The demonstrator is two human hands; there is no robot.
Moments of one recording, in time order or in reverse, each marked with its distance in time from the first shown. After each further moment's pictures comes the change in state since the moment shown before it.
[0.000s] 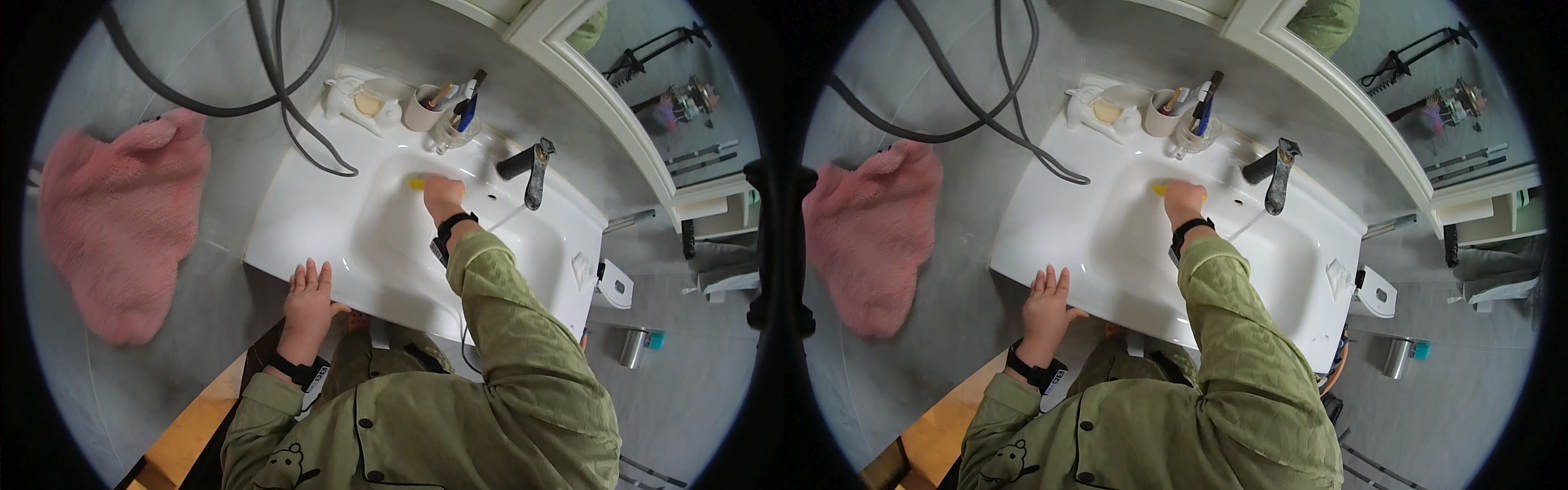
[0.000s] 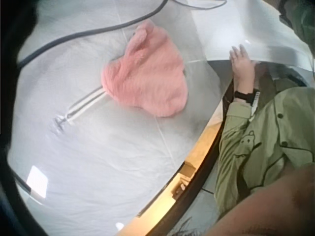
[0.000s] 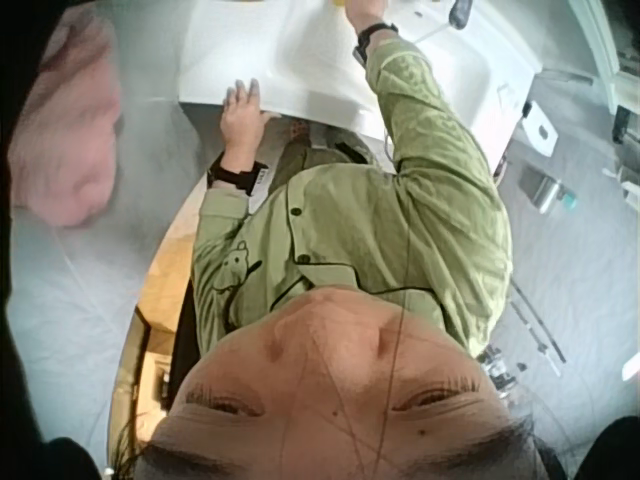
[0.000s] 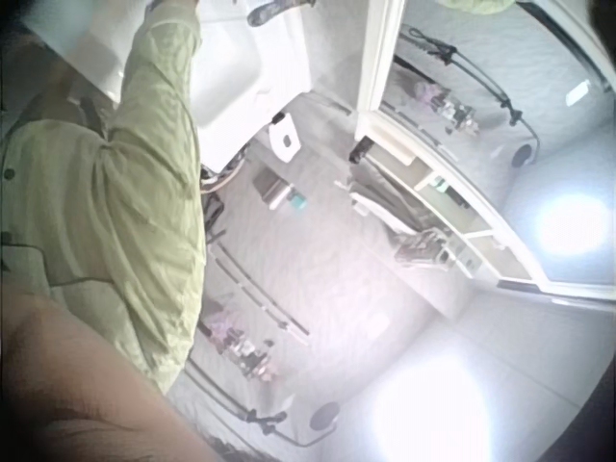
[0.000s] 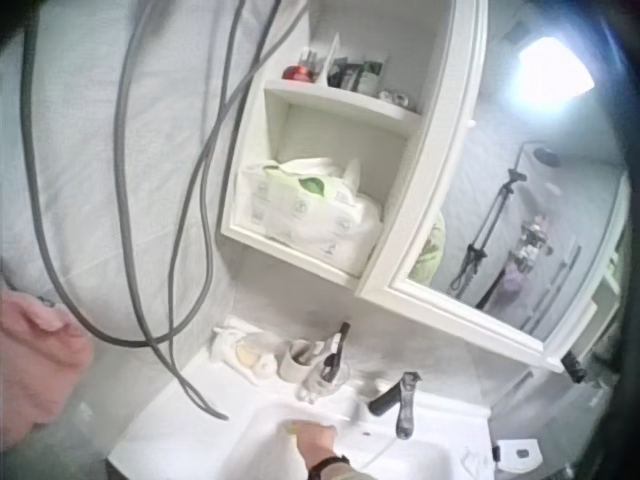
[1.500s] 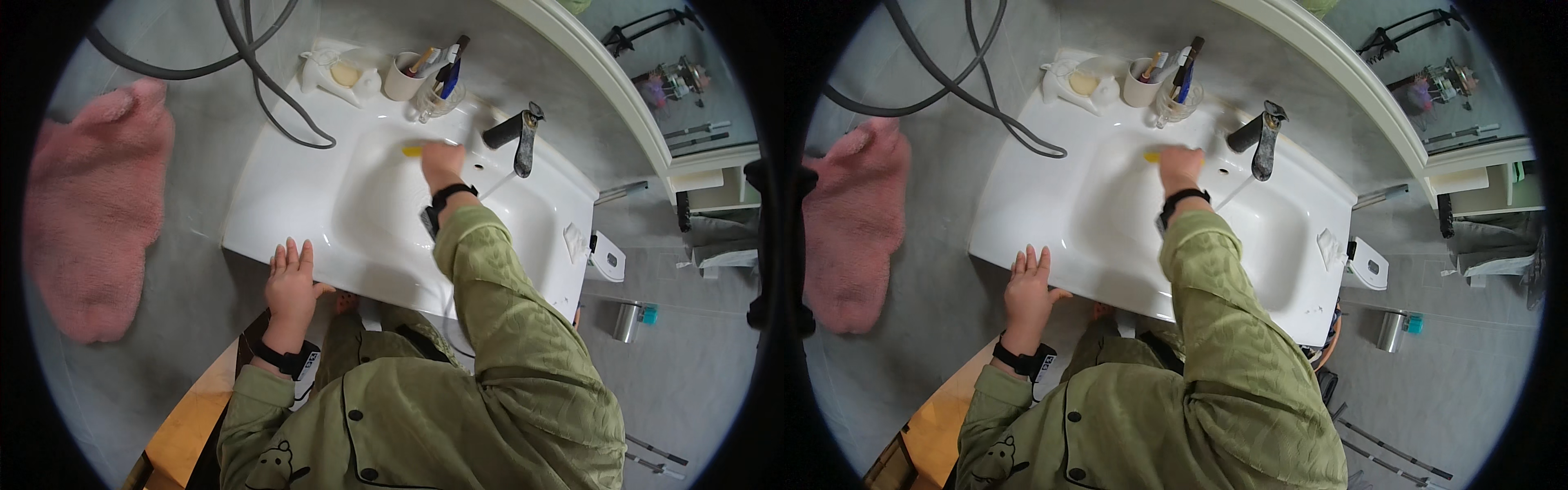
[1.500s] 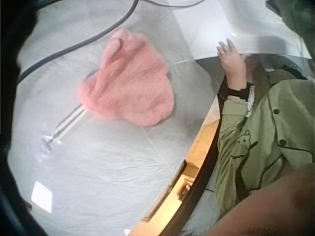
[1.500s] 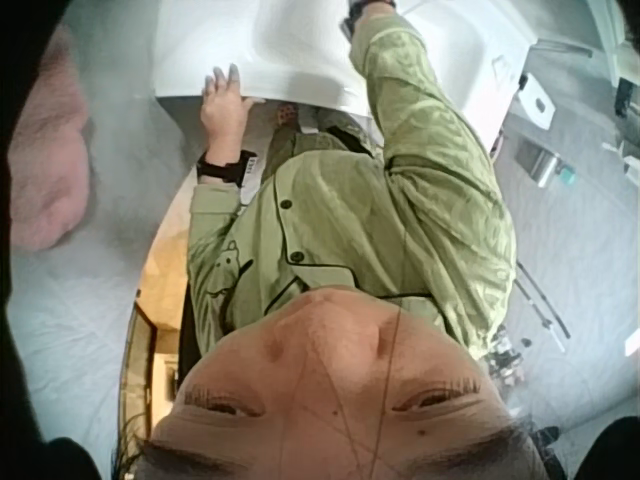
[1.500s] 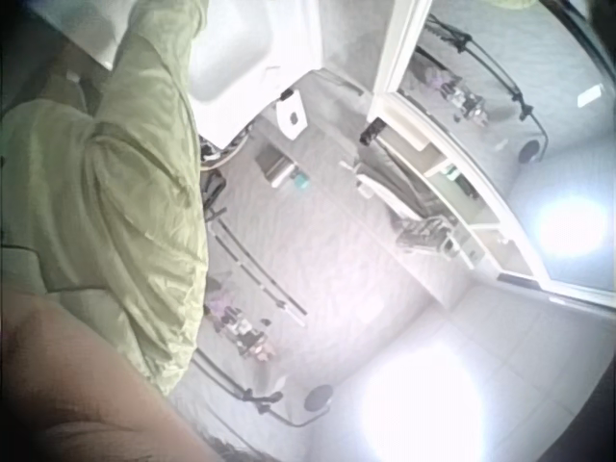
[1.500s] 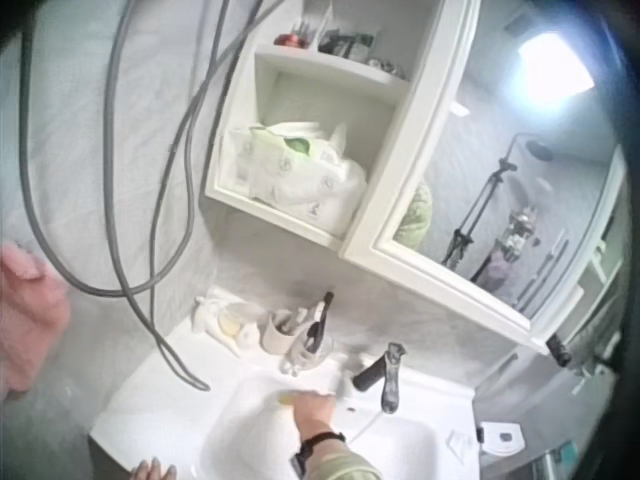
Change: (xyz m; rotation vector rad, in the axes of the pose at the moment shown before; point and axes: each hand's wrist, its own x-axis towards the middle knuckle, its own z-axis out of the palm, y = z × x) left_hand -0.008 0.003 0.027 -0.068 -0.050 -0.078; right_hand -0.006 0.012 0.003 -0.072 0.068 0.048
